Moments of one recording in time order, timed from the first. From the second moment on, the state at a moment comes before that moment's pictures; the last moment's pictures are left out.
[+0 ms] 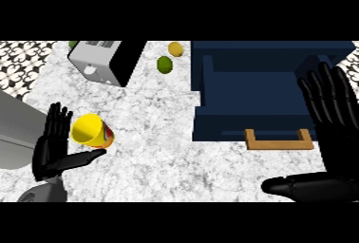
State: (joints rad) left arm -0.10 0.13 0.25 -1.20 0.16 -0.04 -0.40; right arm -0.10 -0.07 -0.03 -2.06 -0.12 0.09 0.14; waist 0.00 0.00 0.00
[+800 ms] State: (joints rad) left arm -0.23 0.20 0.31 -0.78 0.18 -0.08 -0.65; right arm -0.12 -0.08 -0.04 -2.05 -0.13 0.11 0.16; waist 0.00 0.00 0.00
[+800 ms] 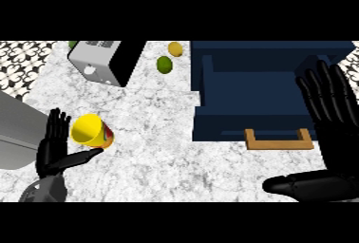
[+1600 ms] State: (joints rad) left arm -0.39 0.24 0.33 -0.40 0.18 -0.16 -0.88; right arm -0.11 -0.07 -0.03 -2.10 -0.15 0.11 0.19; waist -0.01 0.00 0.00
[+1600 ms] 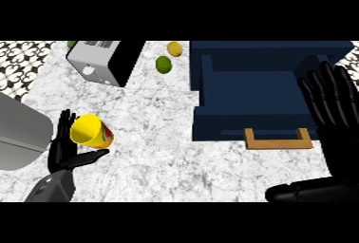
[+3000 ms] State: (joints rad) left arm -0.49 0.22 0.33 -0.29 0.21 -0.28 -0.97; right arm -0.10 -0.08 -0.05 -2.09 -0.16 0.13 0.18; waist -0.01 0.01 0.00
